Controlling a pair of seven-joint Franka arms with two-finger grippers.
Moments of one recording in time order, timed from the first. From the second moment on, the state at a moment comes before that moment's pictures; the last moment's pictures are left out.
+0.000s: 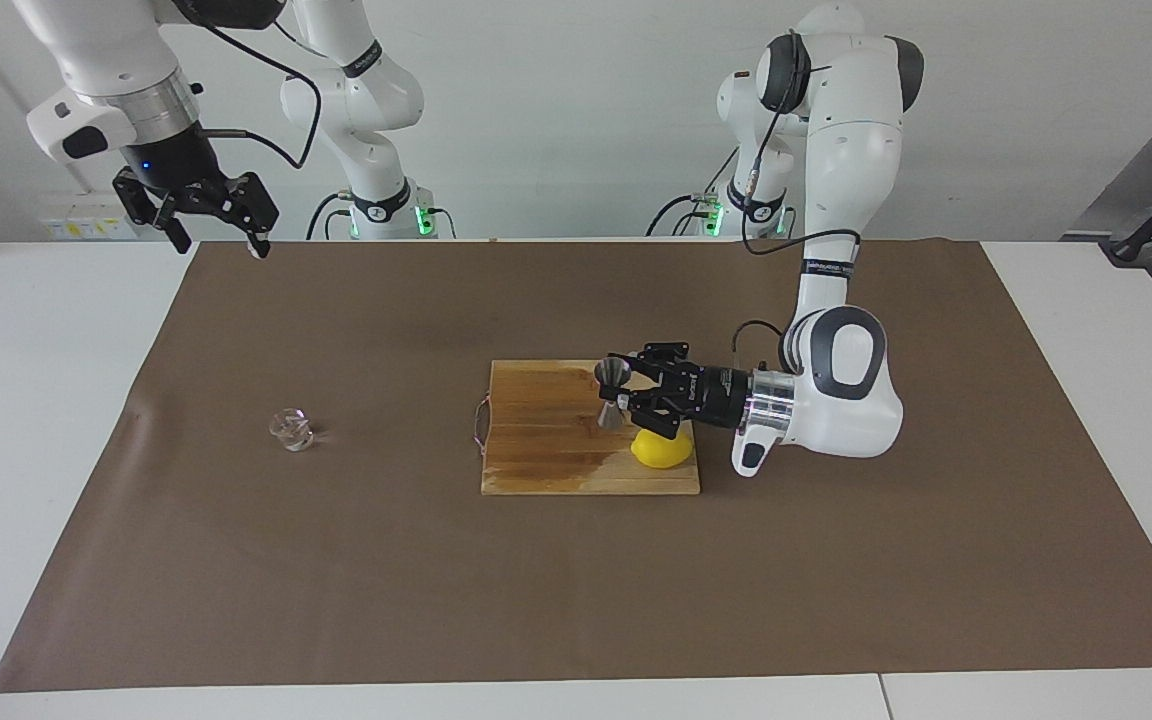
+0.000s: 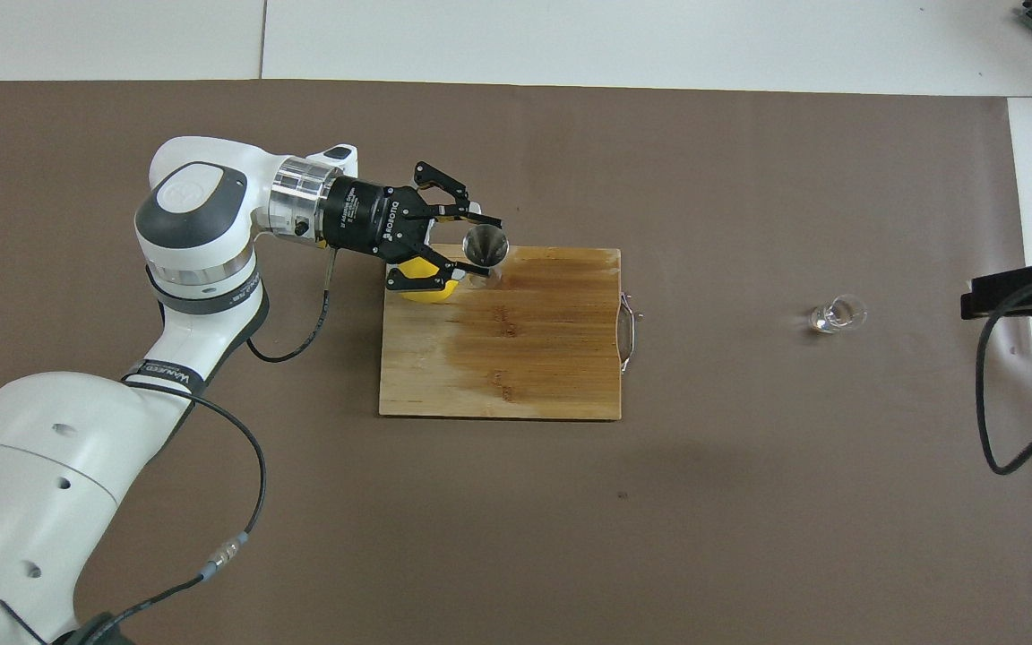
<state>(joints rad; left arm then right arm) -0.28 0.63 0.05 -1.50 -1.56 1.49 -0.90 0.03 -0.10 -0.06 -1.64 -0.02 1.59 0.06</state>
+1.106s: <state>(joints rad) -0.47 0.68 0.05 -1.59 -1.70 1.72 -0.72 0.03 -0.10 -0.06 -1.64 -0.02 1.59 0.06</state>
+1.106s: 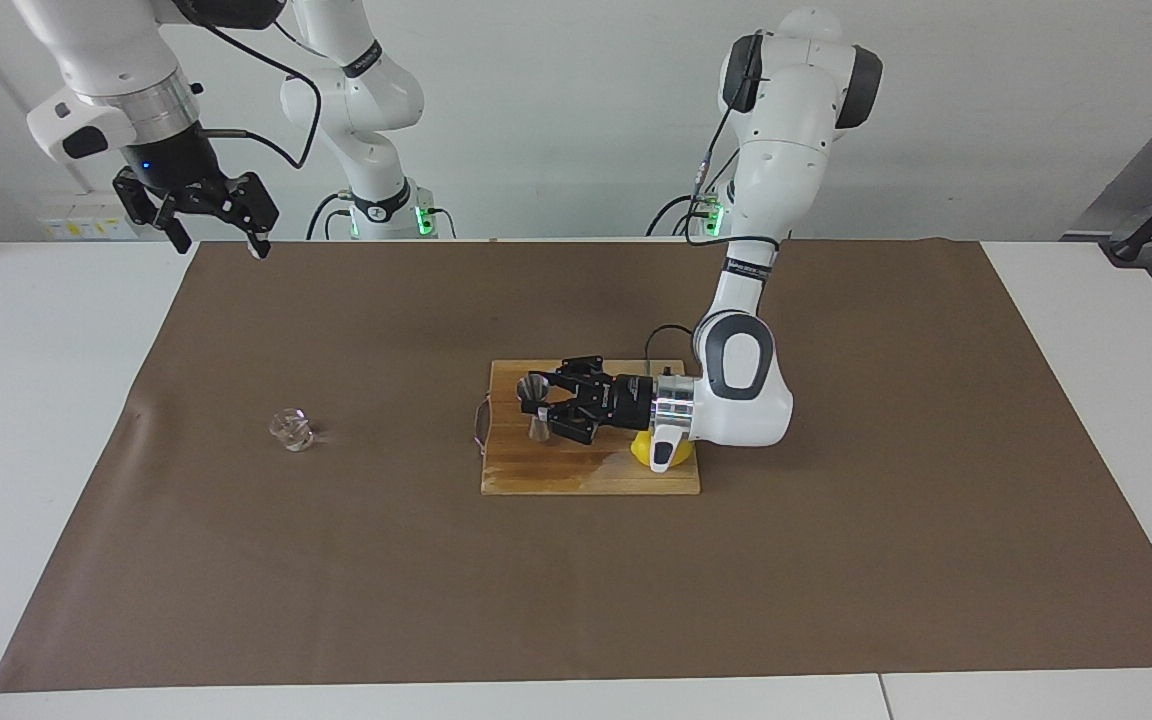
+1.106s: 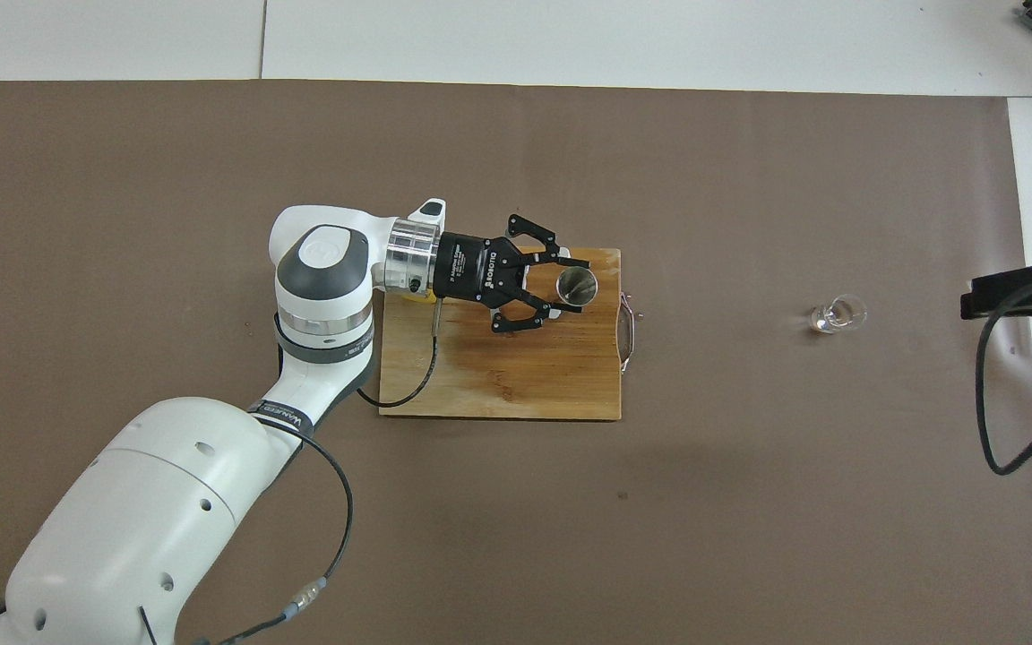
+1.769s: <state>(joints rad) -0.50 0.69 0.05 -1.59 -1.73 1.76 -0.69 0.03 -0.10 -0.06 -1.64 -0.02 1.59 0.06</state>
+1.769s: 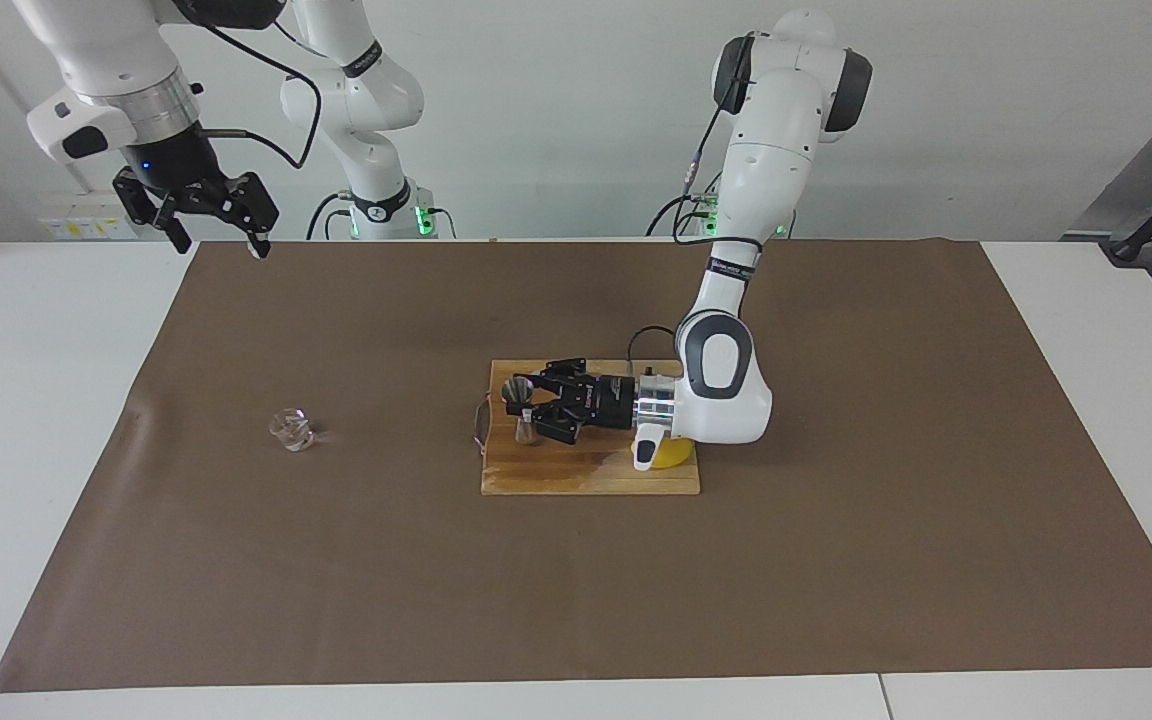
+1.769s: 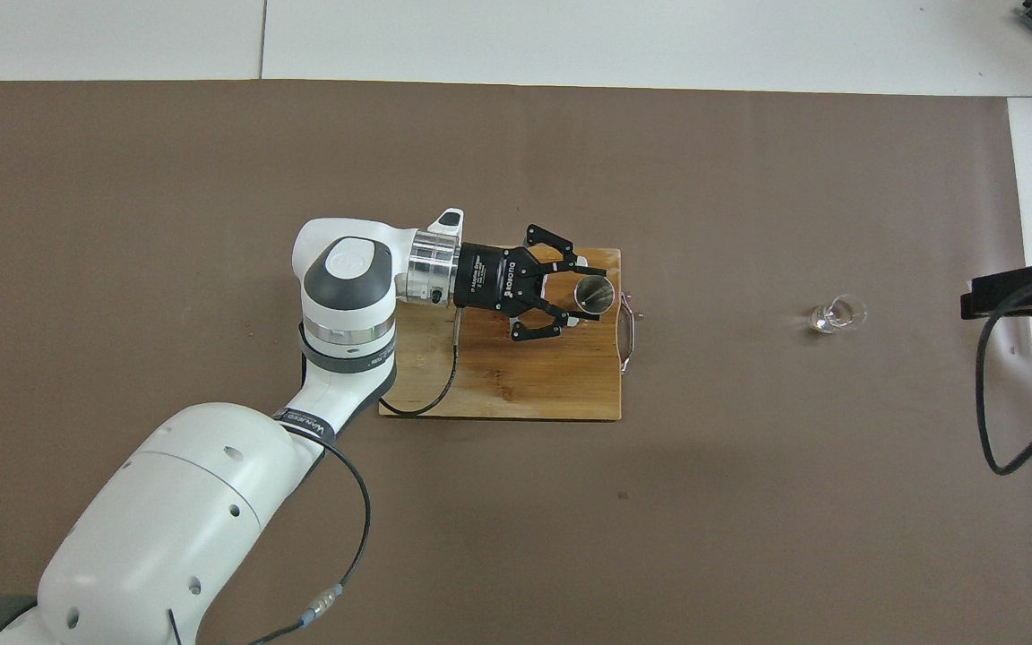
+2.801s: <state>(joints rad) -0.55 0.71 0.06 -1.59 -1.75 1.79 -0.66 0.03 -0.10 -0.06 -1.64 -0.02 1.58 0.06</state>
